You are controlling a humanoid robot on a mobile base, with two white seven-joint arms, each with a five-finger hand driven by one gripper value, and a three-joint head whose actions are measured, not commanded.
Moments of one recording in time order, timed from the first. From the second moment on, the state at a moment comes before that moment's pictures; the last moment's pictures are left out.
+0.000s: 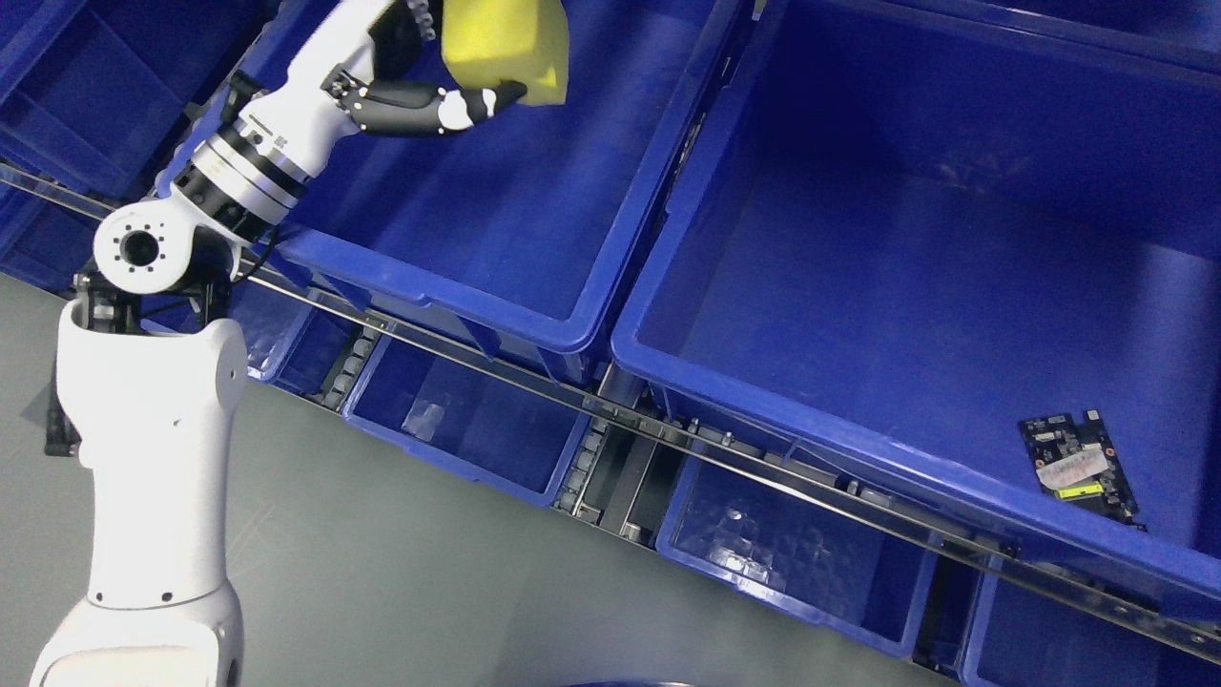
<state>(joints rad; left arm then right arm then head) -0.64 0.19 -0.06 -1.59 0.06 0.01 -0.76 0.00 0.00 0.00 0.00 0.00 -0.02 -0.03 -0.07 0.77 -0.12</state>
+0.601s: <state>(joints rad) -0.71 0.23 -0.15 -1.53 -0.11 0.02 -0.81 0.00 0.00 0.00 0.00 0.00 -0.02 -0.03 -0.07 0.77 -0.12</state>
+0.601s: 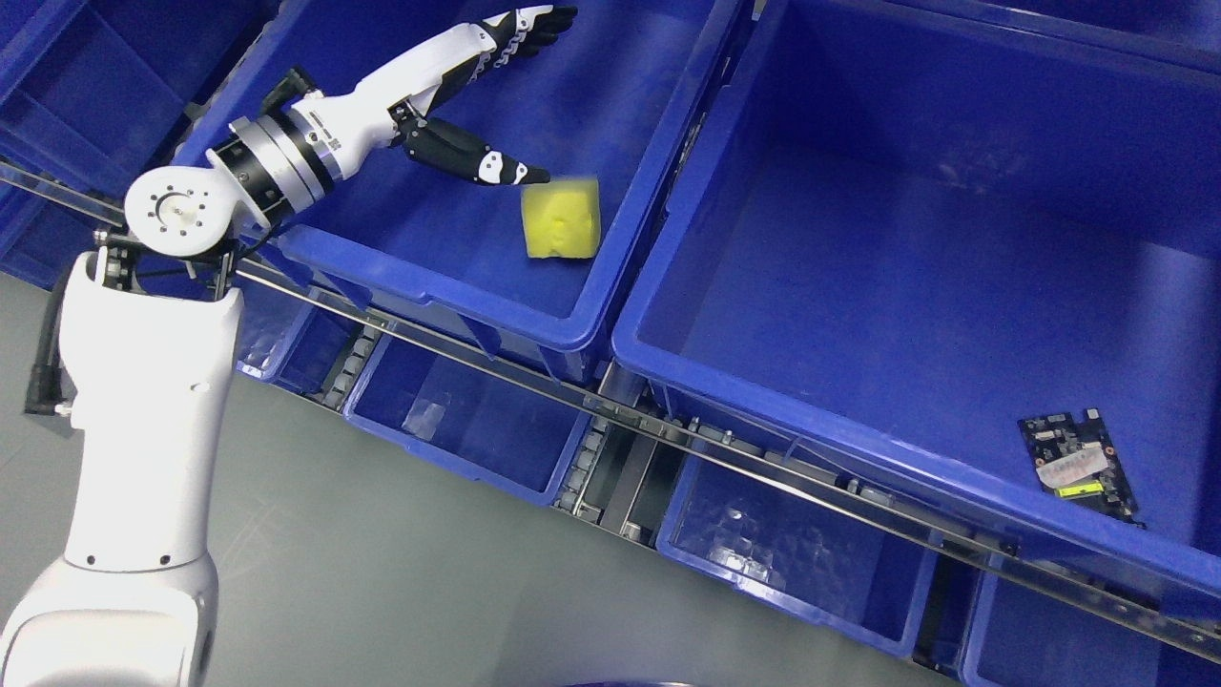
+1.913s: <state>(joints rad) -0.69 0.02 0.02 -1.54 0.35 0.23 -0.07 0.00 0.00 0.00 0.00 0.00 -0.02 -0.03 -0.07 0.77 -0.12</state>
